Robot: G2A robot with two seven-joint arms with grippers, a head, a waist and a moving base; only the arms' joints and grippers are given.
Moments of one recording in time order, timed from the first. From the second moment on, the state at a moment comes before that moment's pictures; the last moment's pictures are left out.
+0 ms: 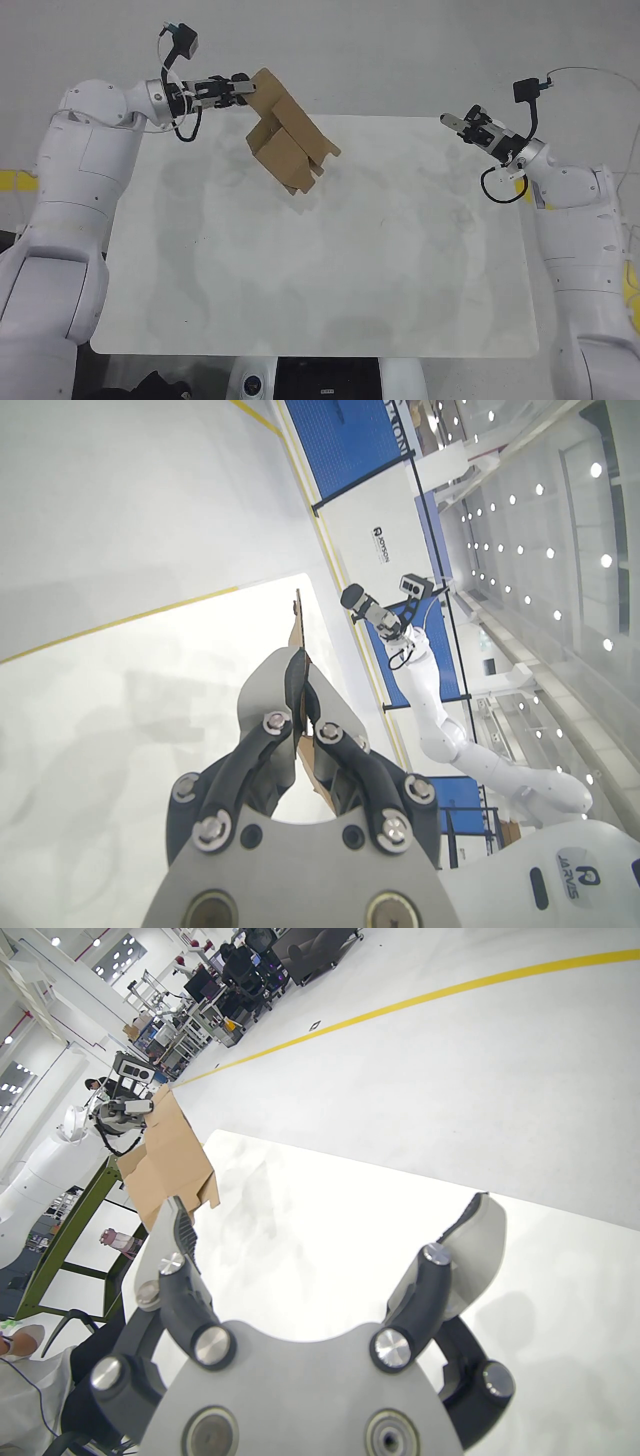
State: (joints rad) left arm 0.26 -1.12 -0.97 -0.62 -0.34 -0.56 -1.19; right arm -0.75 -1.15 1.47 -1.07 -0.33 -0.67 0.72
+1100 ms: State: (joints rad) left arm 0.37 -1.06 -0.83 -0.98 -0.45 -0.47 -1.35; right arm -0.52 -1.19 0.83 -0.87 0.31 -0.80 1.02
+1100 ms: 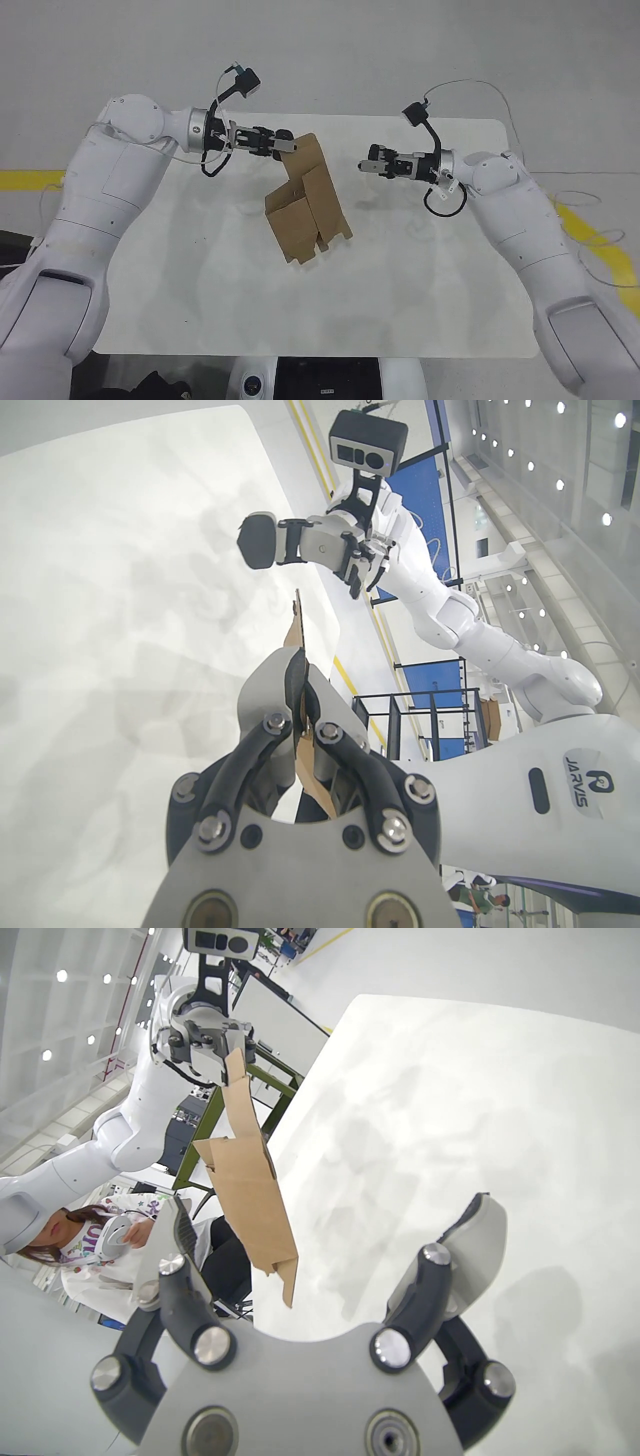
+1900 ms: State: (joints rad) left arm 0.38 -1.05 -0.80 -1.03 -0.52 -0.47 -1.35; right arm -0.49 -1.19 0.71 -0.89 0.38 -0.80 1.02
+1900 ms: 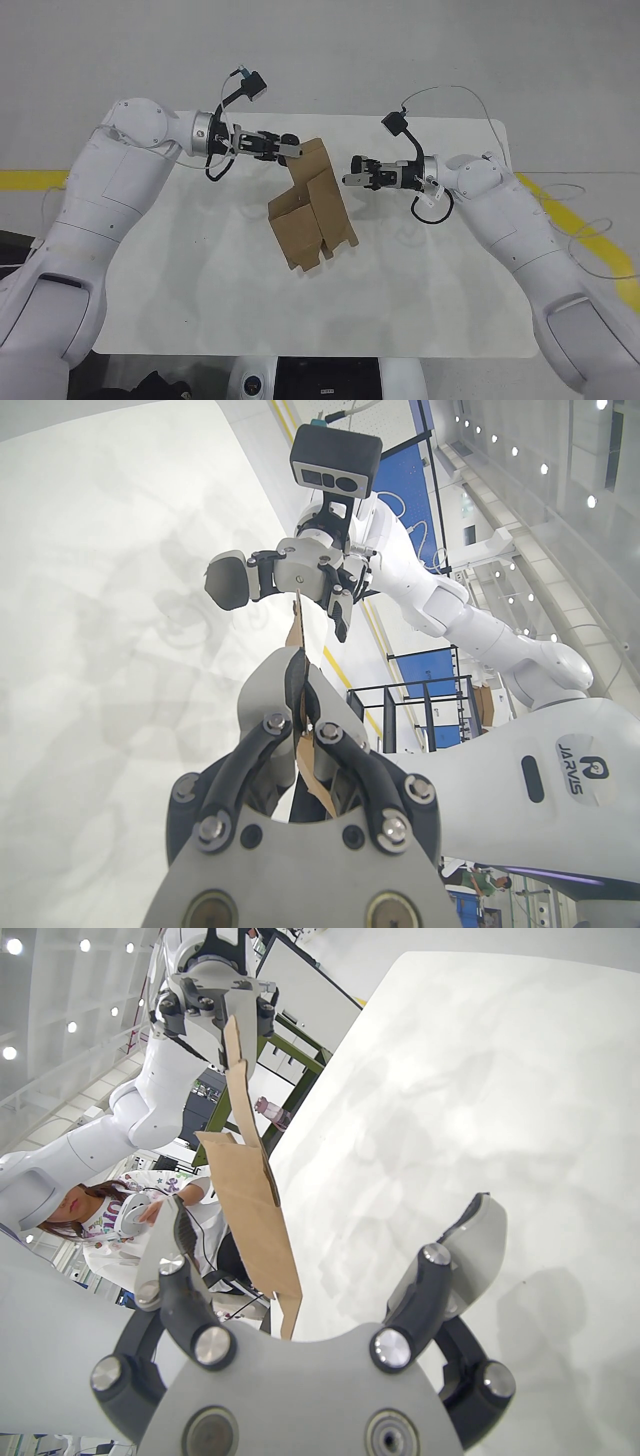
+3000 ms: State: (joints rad) left arm 0.42 -1.05 -0.81 -1.05 -0.49 -0.45 -1.32; right arm -0.55 -1.16 0.68 -1.05 0.45 -0.74 1.08
